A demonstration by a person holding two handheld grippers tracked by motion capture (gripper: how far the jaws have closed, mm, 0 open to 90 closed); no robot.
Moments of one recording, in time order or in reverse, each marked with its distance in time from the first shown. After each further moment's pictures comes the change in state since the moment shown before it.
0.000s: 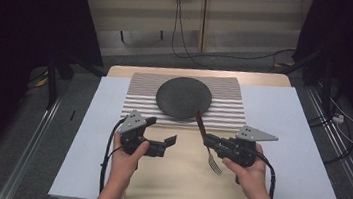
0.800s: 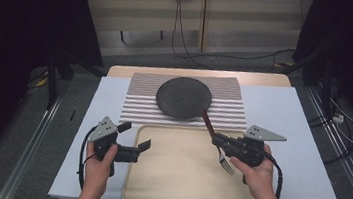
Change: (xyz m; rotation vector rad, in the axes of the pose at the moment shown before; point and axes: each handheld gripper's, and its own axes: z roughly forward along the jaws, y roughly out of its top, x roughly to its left) left arm 0.033 -0.022 -0.055 -0.013 0.049 0.004; right arm -0.013 -0.002 -0.015 0.004 -0.070 0.019
